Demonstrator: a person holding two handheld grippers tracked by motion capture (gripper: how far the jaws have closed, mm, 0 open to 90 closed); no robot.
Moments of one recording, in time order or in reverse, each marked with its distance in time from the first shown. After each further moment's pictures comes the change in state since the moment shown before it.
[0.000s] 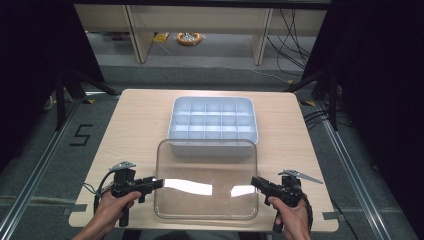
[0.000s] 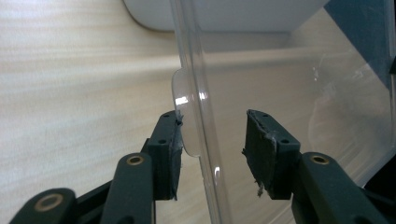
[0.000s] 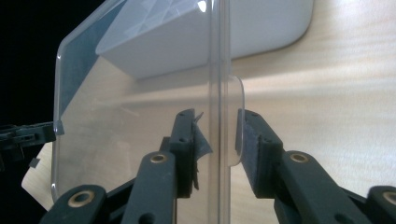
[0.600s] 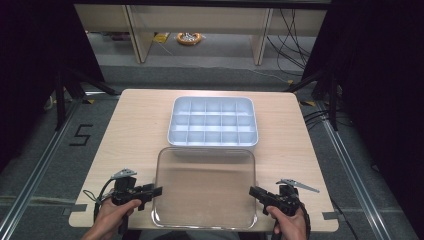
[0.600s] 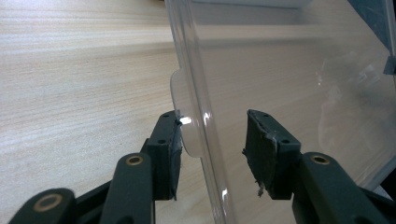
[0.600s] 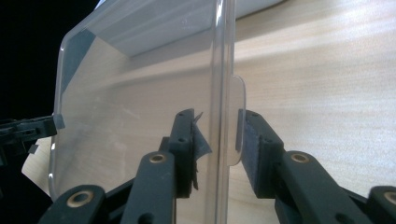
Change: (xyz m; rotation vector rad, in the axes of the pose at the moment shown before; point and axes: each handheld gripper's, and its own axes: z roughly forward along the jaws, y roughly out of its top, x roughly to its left) left arm 0.001 -0.017 0.004 0.014 0.017 0.018; right arm -0.005 -0.025 0.002 0.052 0.003 0.068
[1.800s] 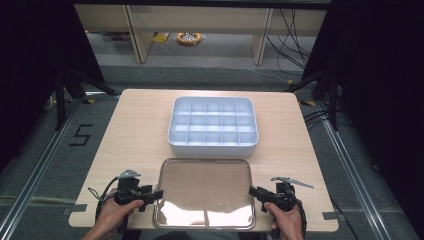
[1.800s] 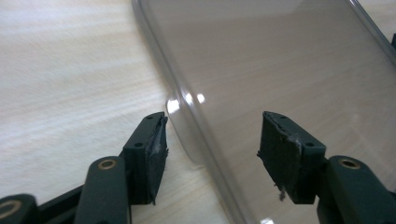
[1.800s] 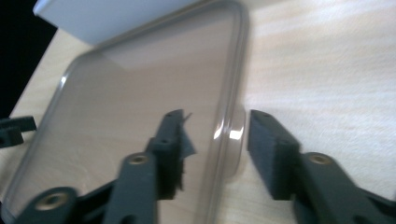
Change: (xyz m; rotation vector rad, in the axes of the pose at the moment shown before) left arm 0.012 -0.001 0.009 0.049 0.034 0.032; right arm 0.001 0.005 0.012 0.137 -0.083 0.273
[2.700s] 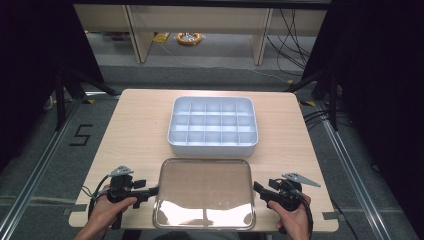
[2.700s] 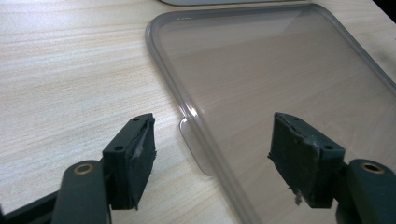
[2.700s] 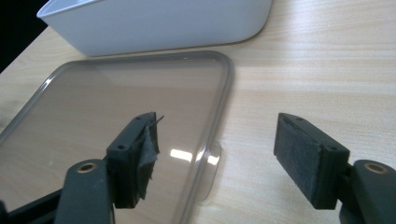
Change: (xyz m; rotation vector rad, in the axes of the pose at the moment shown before) left arm 0.008 0.006 -0.015 -0.041 -0.029 0.054; right arm -0.006 0.010 -0.013 -0.222 -0.081 -0.448
